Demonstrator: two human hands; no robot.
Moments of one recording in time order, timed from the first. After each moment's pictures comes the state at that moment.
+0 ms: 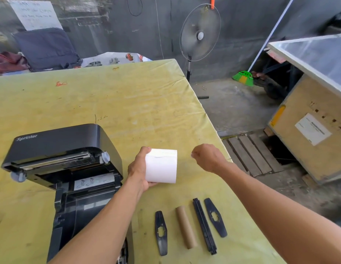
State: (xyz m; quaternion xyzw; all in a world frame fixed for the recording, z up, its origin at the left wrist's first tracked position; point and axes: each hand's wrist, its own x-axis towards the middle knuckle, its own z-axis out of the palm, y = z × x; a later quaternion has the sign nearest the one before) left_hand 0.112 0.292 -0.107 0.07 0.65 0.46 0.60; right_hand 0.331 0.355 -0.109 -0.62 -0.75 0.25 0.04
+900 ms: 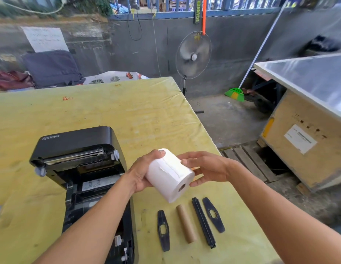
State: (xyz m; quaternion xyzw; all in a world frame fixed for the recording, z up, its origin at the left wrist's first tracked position) left_hand 0.103 0.262 -0.056 0.32 0.55 0.36 0.68; right_hand 0.338 0.300 -0.042 -0.43 -0.51 0.74 0.10
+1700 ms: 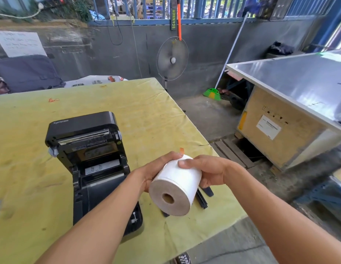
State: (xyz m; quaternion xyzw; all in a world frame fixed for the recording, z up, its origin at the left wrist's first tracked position) left_hand 0.130 0.182 -0.039 0.37 0.38 0.13 0.83; right_hand 0.329 0.172 -0.014 -0.53 -0.46 0.70 0.10
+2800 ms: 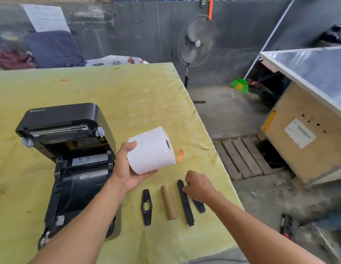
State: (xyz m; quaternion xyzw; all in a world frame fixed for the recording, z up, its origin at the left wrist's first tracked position) left_hand 0.126 0.210 -0.083 0.17 0.43 0.57 0.68; right_hand 0.354 0.220 -0.124 -0.64 -0.70 0.33 -0.04
